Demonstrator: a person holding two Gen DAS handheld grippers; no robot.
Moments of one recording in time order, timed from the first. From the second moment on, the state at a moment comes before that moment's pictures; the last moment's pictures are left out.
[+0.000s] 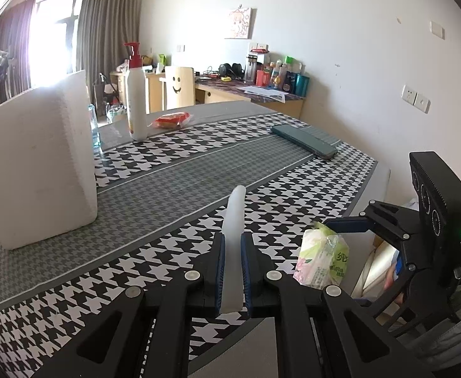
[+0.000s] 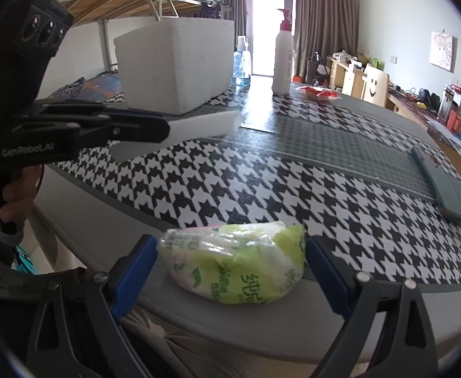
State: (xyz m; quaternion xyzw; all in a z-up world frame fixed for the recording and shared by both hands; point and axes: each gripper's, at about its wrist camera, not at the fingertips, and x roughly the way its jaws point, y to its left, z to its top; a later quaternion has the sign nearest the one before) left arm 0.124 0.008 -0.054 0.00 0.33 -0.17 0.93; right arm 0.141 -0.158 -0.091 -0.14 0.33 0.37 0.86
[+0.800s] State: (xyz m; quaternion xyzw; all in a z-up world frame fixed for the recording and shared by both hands) left arm 0.119 0.018 -0.050 -0.01 0.32 -0.15 0.94; right arm 0.154 -0.163 -0.078 -0.12 0.33 0.37 0.86
